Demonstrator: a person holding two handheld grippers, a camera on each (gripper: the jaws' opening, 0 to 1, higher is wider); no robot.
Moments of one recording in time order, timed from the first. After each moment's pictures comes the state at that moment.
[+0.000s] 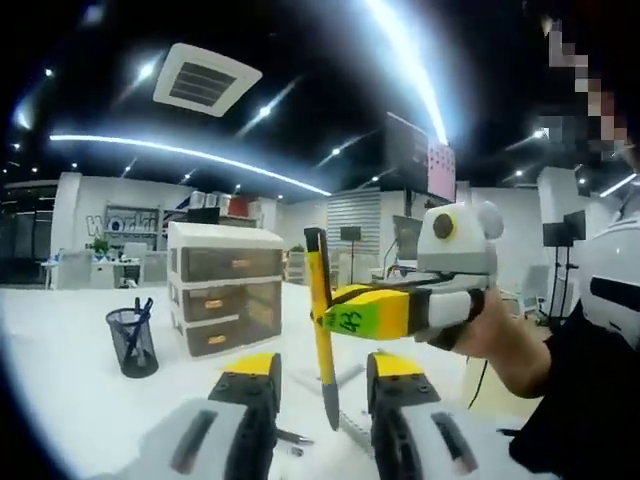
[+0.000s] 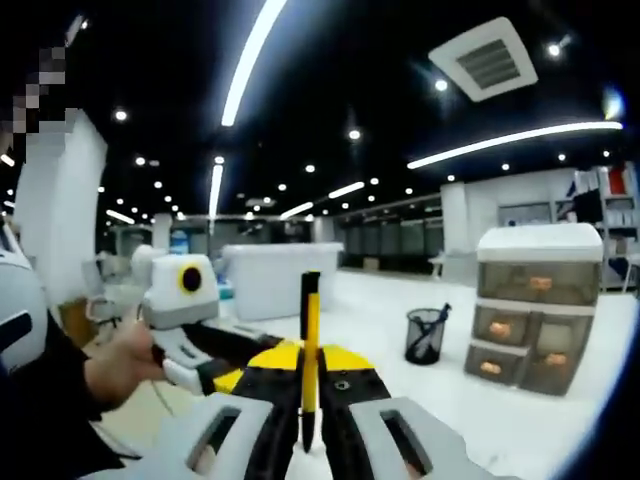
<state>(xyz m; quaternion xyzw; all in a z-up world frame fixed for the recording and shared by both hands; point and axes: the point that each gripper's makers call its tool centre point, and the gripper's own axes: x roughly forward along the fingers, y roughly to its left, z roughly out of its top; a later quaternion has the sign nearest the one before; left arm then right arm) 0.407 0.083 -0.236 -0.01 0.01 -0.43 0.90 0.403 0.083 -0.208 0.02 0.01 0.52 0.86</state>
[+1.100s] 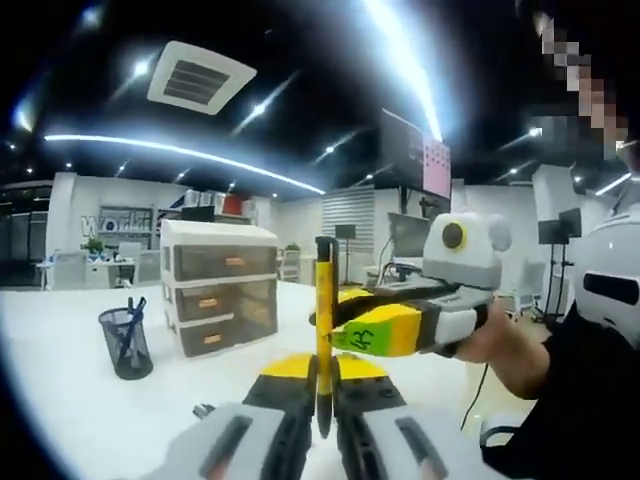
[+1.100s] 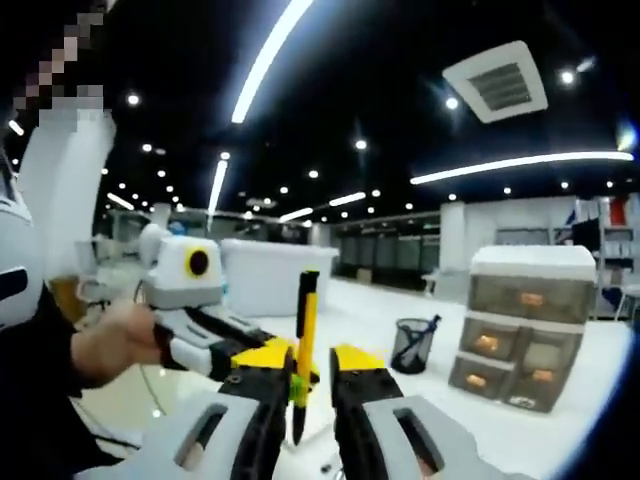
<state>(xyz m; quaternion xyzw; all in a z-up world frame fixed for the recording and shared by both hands) 0.414 0.077 -0.240 -0.01 0.02 -0.44 0.90 0.400 0.079 -0.215 -0.02 -0.04 0.50 0.86</state>
